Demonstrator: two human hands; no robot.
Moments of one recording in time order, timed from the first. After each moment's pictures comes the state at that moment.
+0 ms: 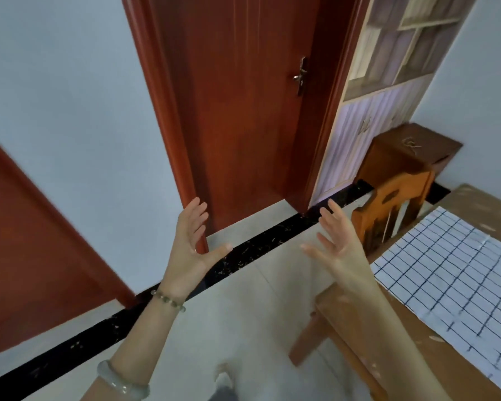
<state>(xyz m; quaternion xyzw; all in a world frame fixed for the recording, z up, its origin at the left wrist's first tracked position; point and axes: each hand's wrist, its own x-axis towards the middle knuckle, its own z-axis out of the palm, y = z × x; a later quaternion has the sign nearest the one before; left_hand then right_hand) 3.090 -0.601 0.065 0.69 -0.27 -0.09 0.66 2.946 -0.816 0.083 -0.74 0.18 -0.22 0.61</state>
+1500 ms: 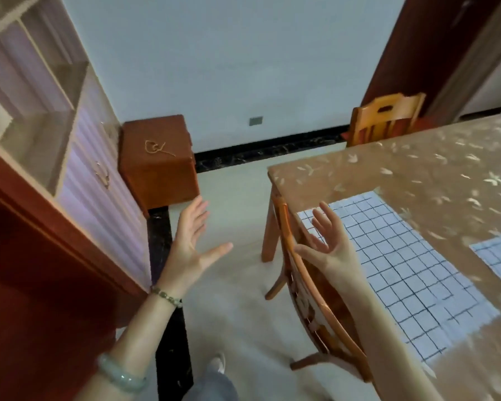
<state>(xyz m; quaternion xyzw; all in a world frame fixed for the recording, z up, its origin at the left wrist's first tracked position) 3.390 -1.311 0.048 0.41 -0.65 -0.50 0.41 3.148 -1.220 0.059 -0.45 0.61 -0.52 0.39</state>
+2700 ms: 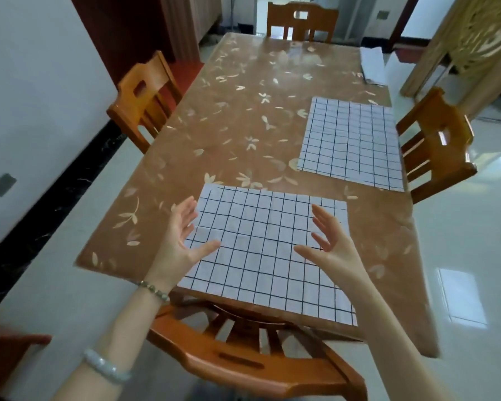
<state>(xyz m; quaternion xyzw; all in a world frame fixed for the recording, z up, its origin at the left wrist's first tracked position) 3.053 -1.456 0.018 0.10 -0.78 -0.62 0.04 2.998 -1.177 0.024 -0.06 0.78 -0.61 0.13</state>
